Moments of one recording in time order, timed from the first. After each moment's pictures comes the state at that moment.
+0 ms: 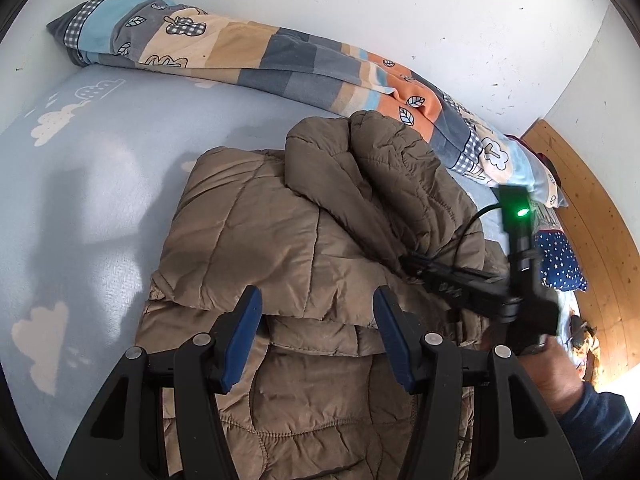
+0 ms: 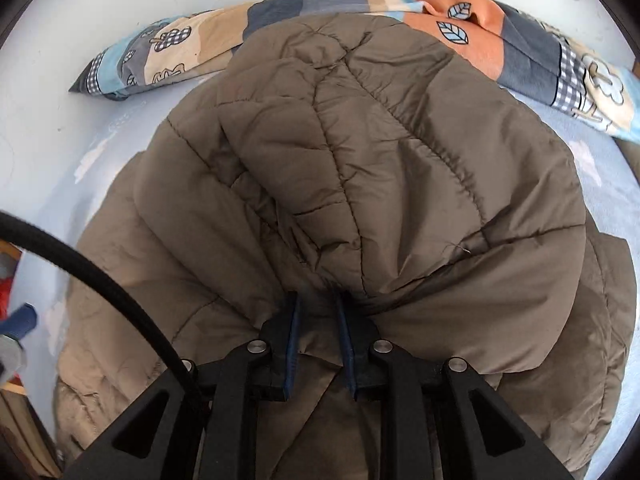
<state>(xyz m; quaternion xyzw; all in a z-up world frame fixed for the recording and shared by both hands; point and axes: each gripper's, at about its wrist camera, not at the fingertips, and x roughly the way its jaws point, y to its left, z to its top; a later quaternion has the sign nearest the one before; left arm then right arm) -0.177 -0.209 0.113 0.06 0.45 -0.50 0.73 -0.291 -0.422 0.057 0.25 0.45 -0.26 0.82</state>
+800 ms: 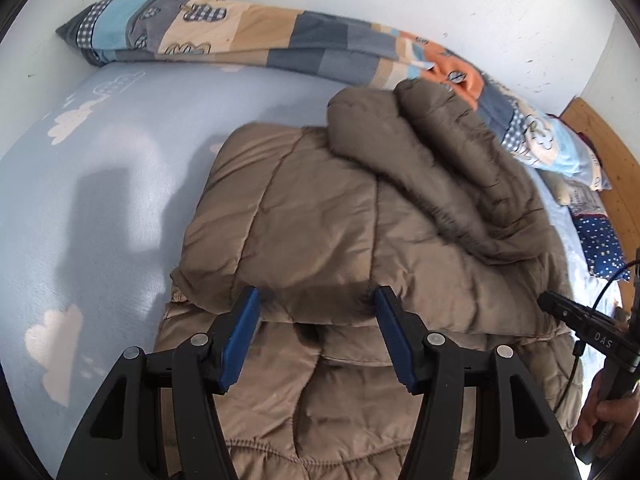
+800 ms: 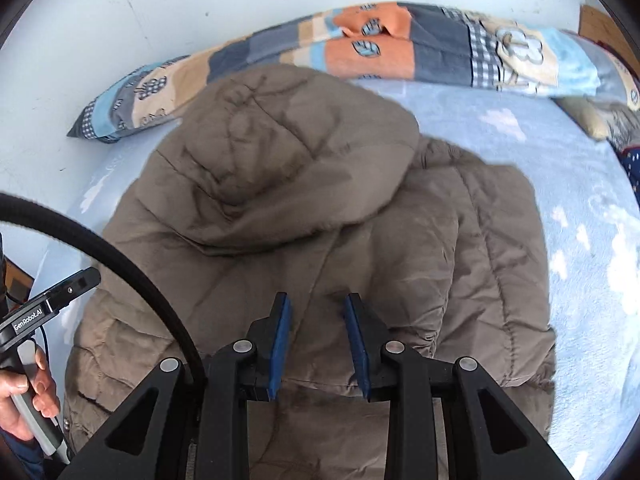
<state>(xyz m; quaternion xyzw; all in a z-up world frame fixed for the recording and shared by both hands) -0.165 -0.228 0.069 0.12 0.46 -0.44 0.76 -0.407 -0.419 0.073 0.28 0.39 -0.31 0.82</state>
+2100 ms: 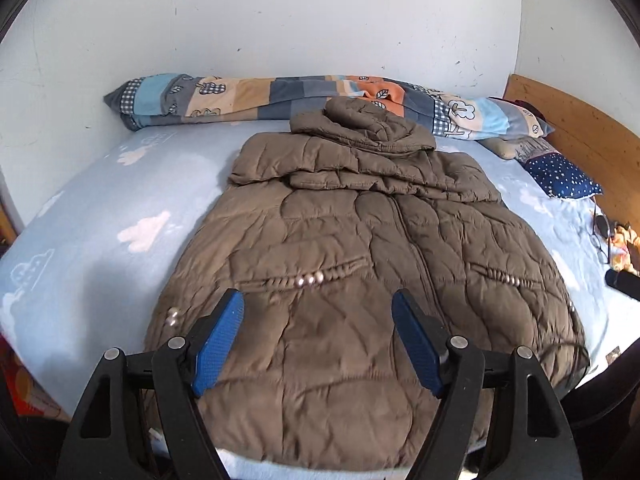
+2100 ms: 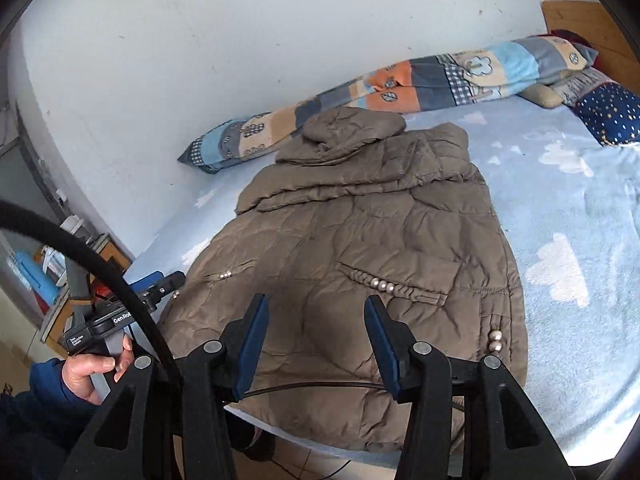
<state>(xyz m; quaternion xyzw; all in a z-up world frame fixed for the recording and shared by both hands) -0.390 -0.003 0.106 0.14 0.30 -0.48 0.81 -0.662 -0.167 0.125 0.27 0.23 -0.23 0.91</state>
